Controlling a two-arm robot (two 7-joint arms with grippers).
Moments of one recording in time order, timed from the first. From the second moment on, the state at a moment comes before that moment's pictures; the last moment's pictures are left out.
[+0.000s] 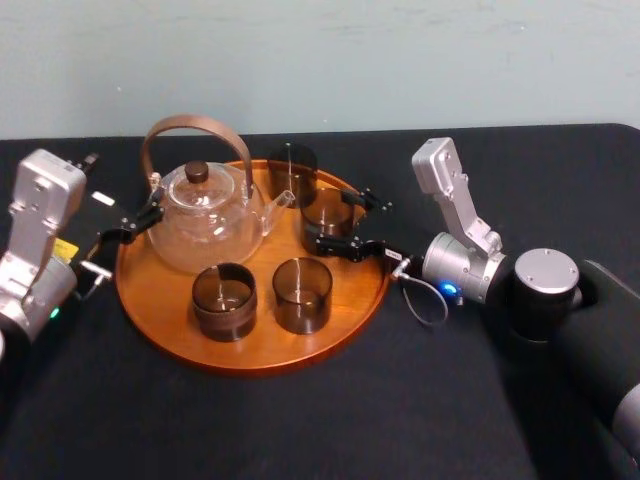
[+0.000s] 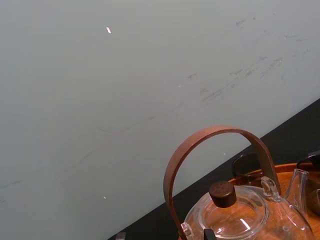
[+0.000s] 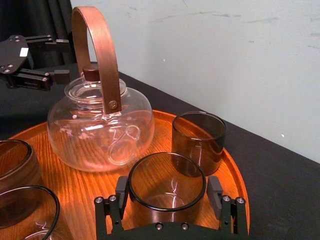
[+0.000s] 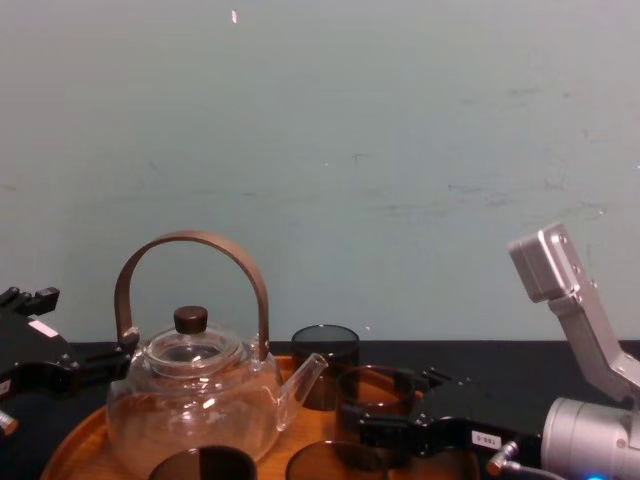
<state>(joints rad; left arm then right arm) -0.20 0.60 0.45 -1.41 -0.25 -0.12 0.03 0.60 0.15 -0.46 -0.67 0.28 -0.27 0.68</state>
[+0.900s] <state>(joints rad) -0.20 0.60 0.45 -1.41 -0.25 -0.12 0.03 0.47 0.23 -0.44 -0.89 0.34 -0.17 0.68</state>
